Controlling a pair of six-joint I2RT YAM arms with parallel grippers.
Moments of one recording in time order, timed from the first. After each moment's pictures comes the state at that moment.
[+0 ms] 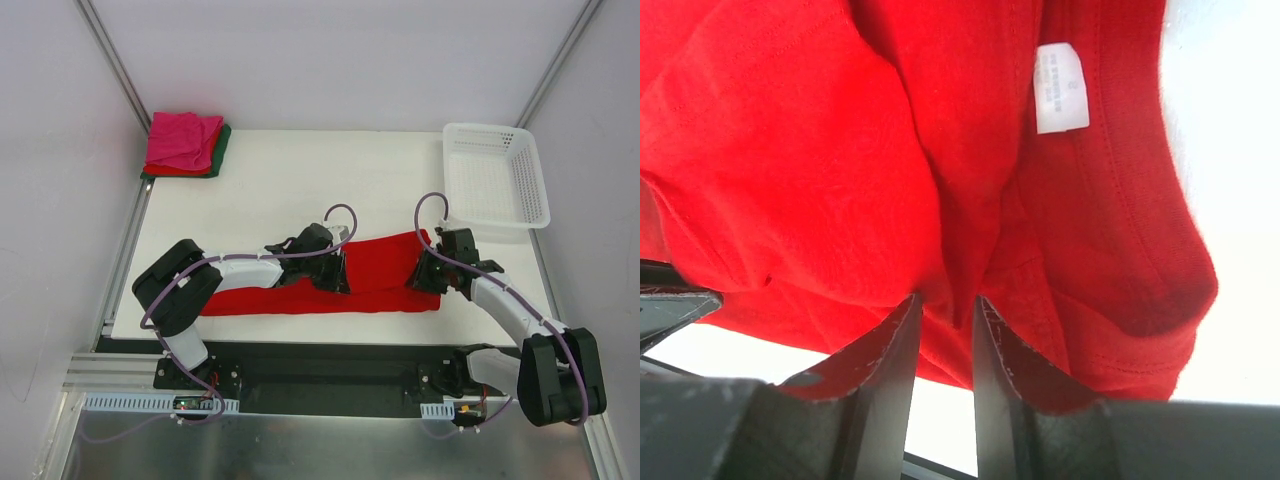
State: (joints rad) left arm -0.85 1.70 0.86 0.03 0.34 -0.66; right arm 0.22 1.14 0.54 -0.42 -0.22 0.50
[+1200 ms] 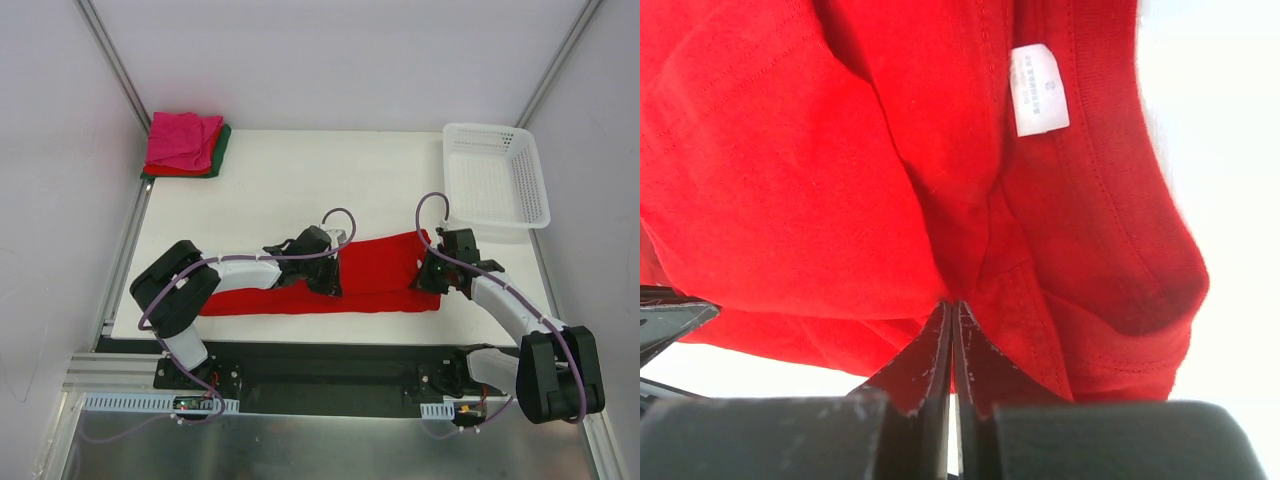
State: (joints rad) left arm -0.85 1.70 0.85 -0.02 0.31 -0.62; right arm 0.20 1.15 0.54 -0.42 -0.23 0.48
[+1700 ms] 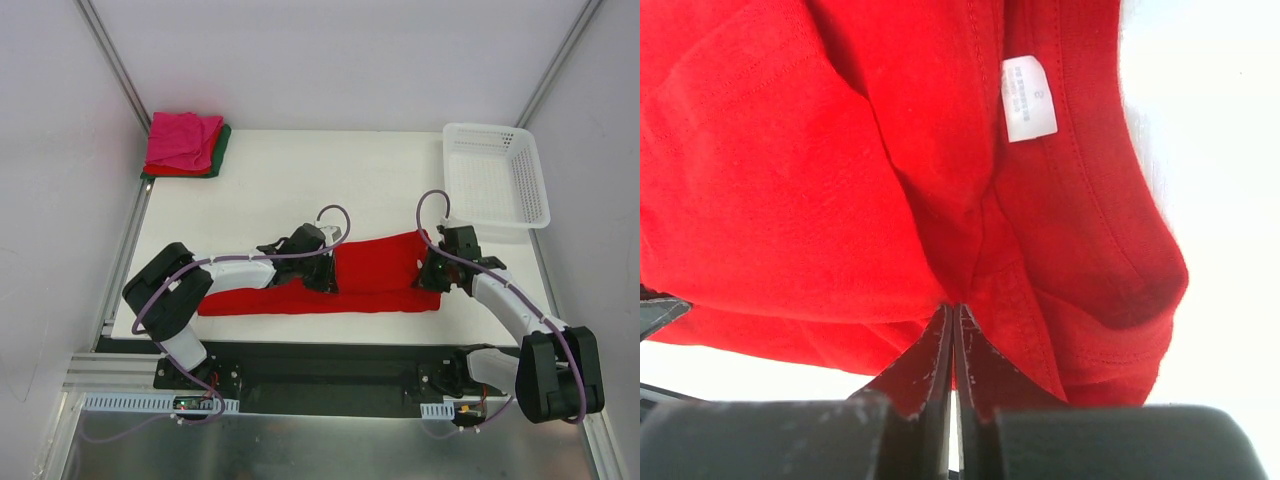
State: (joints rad) left arm -0.82 1.65 0.82 -0.03 0.30 -0.59; right arm 0.19 1.15 0.57 -0.47 -0.21 0.46
